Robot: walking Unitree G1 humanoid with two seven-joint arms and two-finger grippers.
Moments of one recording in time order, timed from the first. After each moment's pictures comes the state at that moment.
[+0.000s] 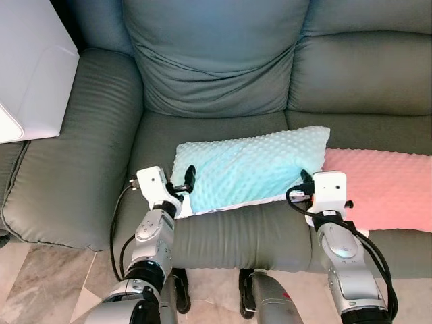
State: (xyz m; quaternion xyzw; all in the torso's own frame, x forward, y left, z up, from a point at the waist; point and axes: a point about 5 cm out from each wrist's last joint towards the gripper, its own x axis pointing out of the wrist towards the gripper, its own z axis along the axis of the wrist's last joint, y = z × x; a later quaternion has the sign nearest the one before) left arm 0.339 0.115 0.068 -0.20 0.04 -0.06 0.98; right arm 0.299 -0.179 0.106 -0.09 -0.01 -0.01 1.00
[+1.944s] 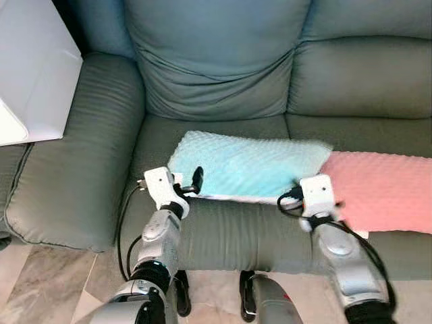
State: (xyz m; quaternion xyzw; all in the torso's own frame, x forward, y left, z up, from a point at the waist) left arm 0.338 0.097 0.068 -0.22 0.05 -0.09 0.97; right arm 0.305 -0.178 0.097 -0.19 0.02 0.03 0.98
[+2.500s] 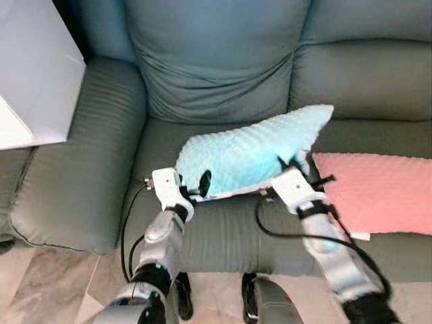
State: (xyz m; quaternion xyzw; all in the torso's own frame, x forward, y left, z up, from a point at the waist) left arm 0.332 0.092 0.064 -0.19 0.06 -0.12 0.97; right arm 0.312 -0.143 0.122 -0.30 -0.12 0.05 0.95
